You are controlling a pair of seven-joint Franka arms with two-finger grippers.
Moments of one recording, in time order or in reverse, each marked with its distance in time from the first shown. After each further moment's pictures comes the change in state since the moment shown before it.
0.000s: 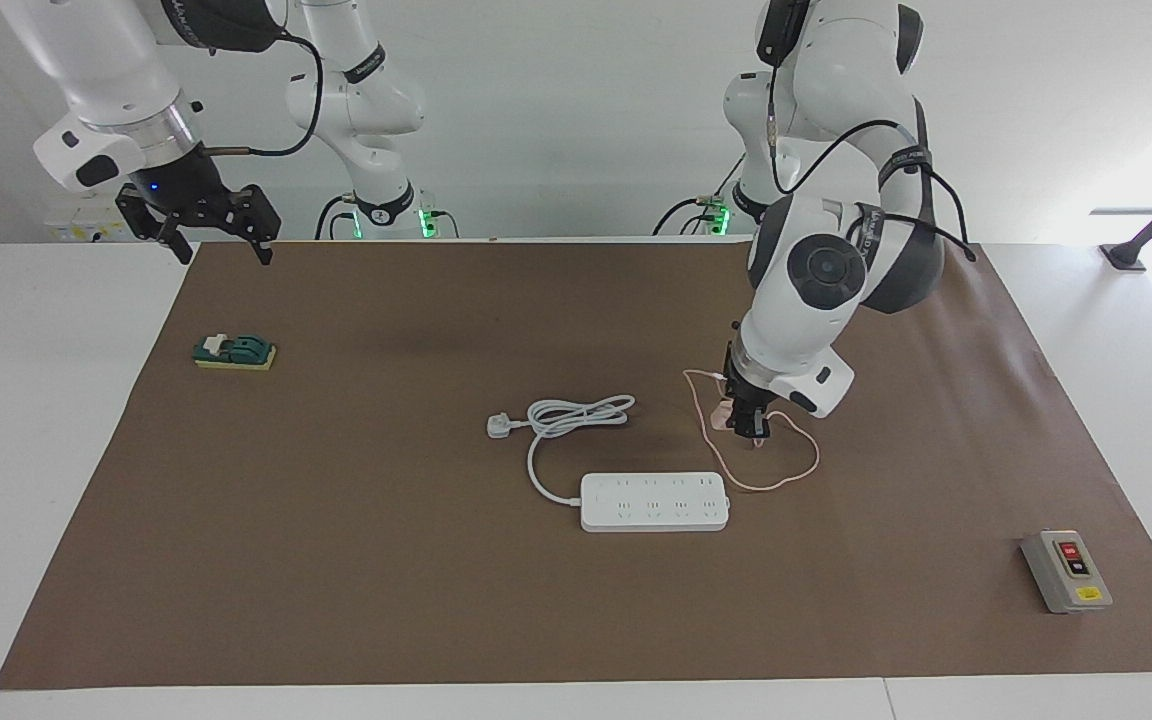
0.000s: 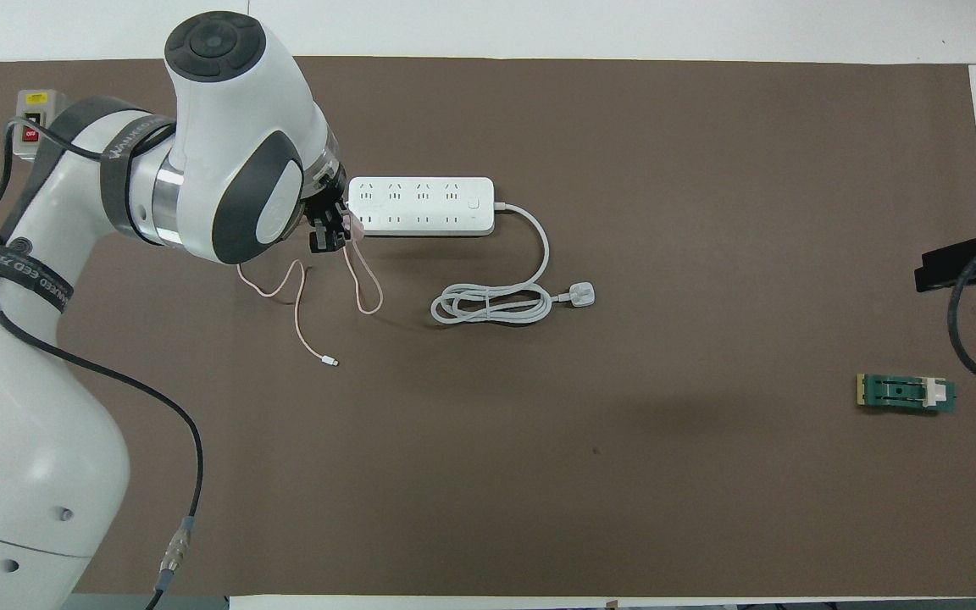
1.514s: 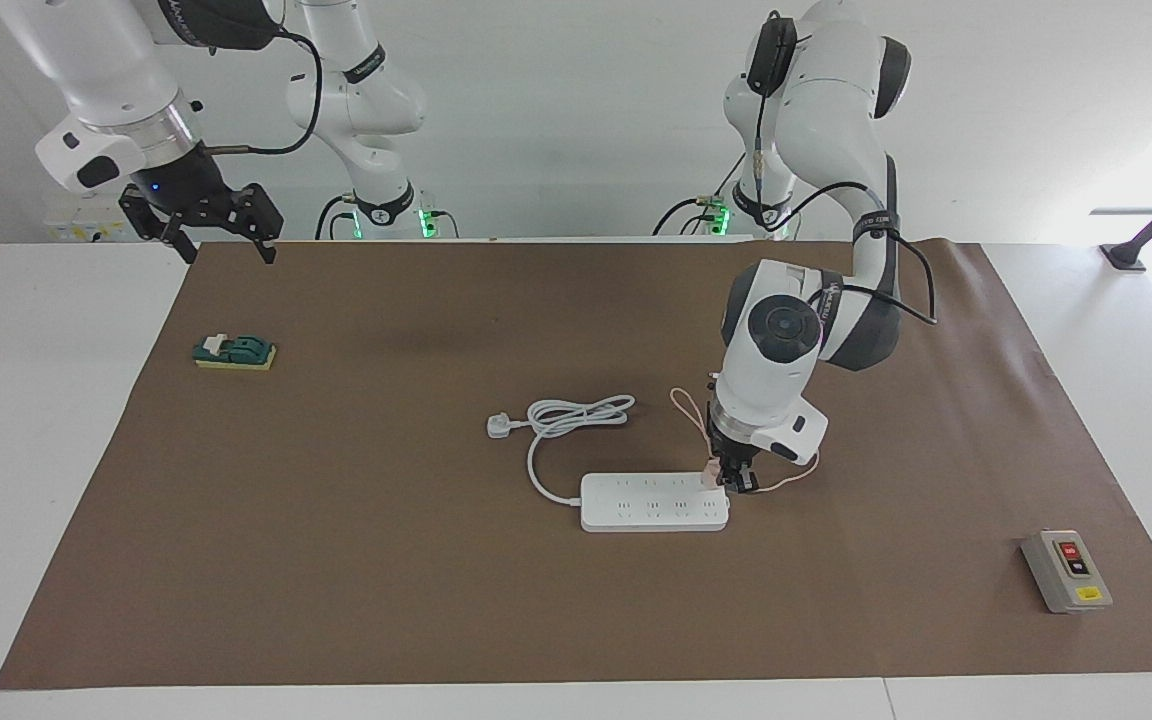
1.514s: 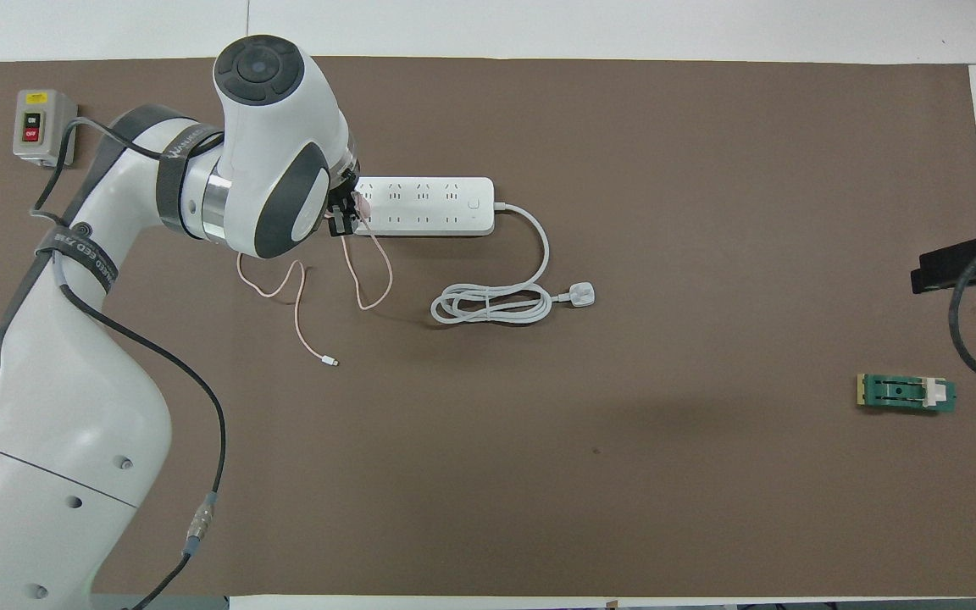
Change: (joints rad) left arm -0.010 0.070 0.003 0.019 0.065 0.109 -0.069; right arm -0.003 0.000 0.000 0.000 0.019 -0.006 0.000
